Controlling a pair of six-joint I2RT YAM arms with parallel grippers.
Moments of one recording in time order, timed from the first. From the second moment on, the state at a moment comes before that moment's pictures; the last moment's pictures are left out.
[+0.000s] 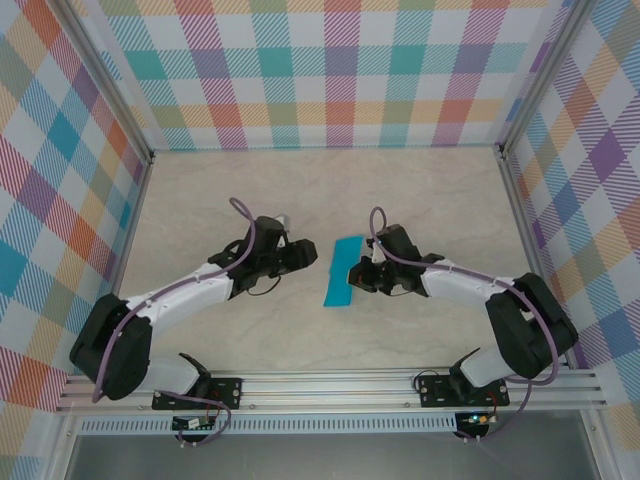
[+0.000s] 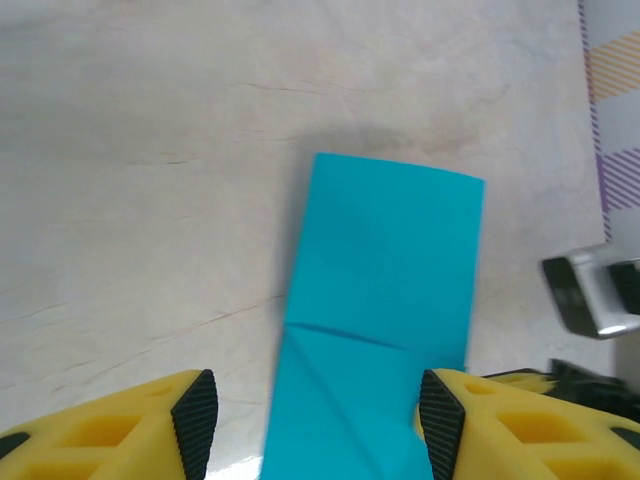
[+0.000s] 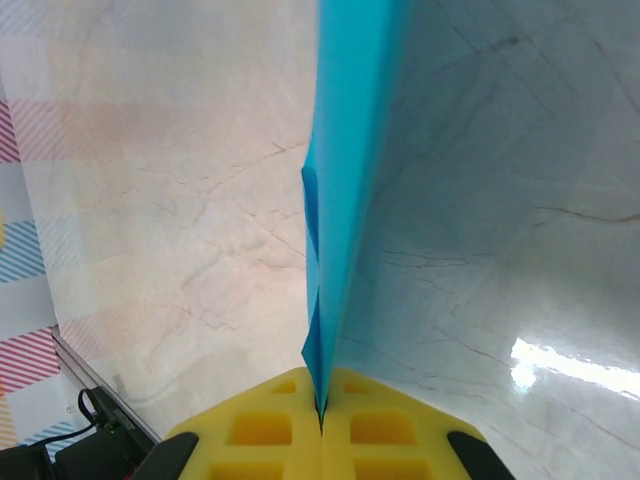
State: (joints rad) left arm -0.60 1.34 0.78 -0.16 0.12 -0.82; right arm 0.59 1.46 0.74 -0.21 -0.45 0.82
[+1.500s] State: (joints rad) left arm -0.54 1.22 0.65 -0.31 0.14 -0.82; right arm 0.68 1.72 0.88 -0.25 -0.50 0.83
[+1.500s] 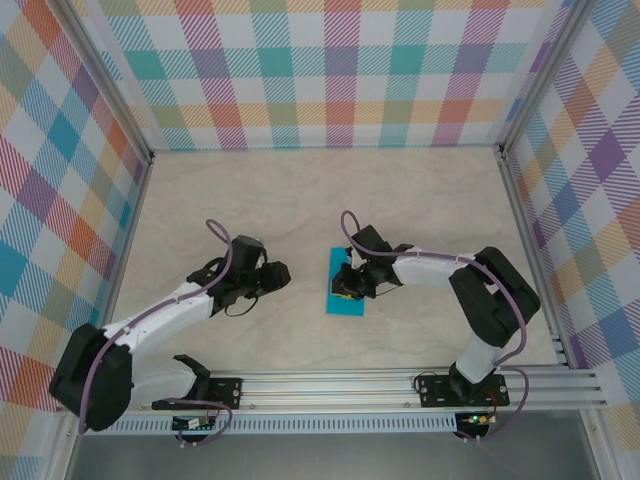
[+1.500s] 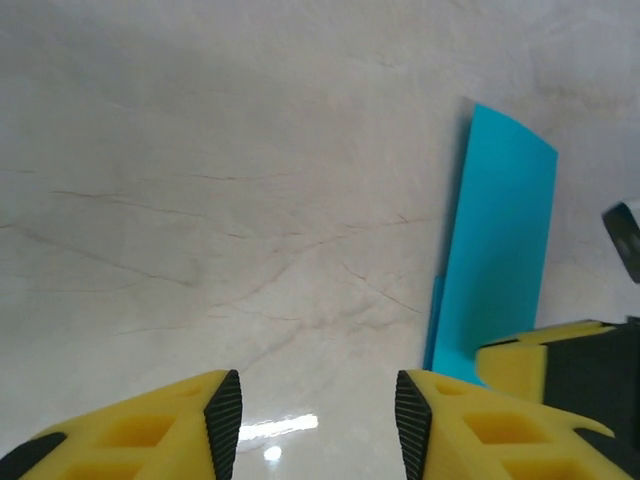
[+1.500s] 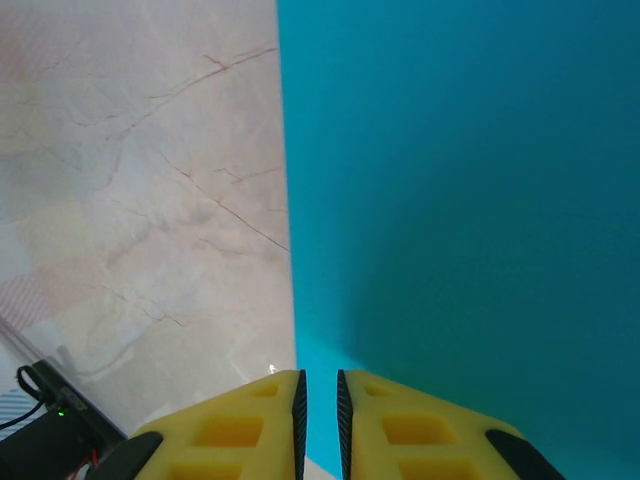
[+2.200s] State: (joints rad) left arm -0.63 1.87 1.07 -0.15 0.43 -0.80; right arm 0.53 1.38 0.65 -0.24 -0.40 0.87
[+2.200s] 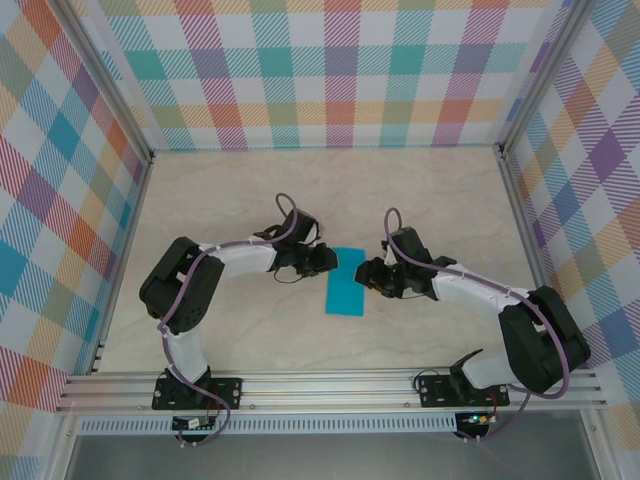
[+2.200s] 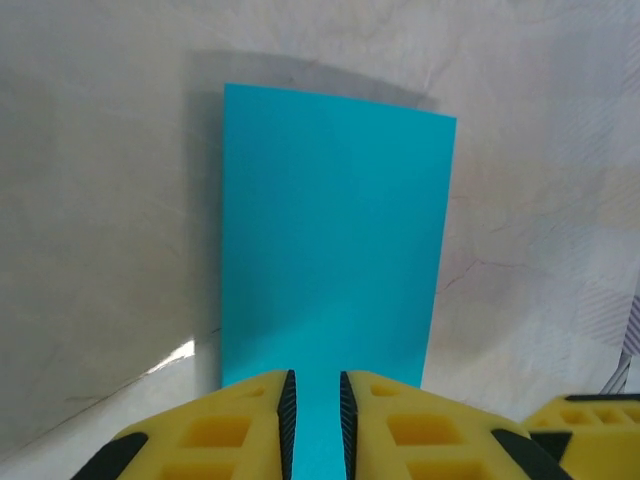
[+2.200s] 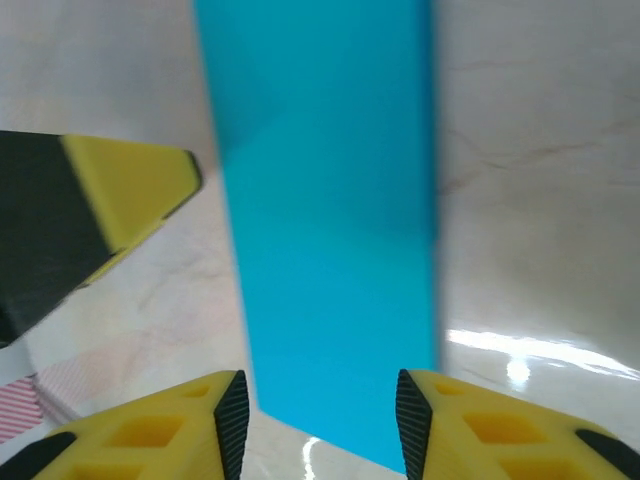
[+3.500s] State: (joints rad) left arm -0.63 1.94 1.10 -0.16 0.43 -0.73; right arm 0.53 1.54 0.64 -0.09 -0.49 0.91
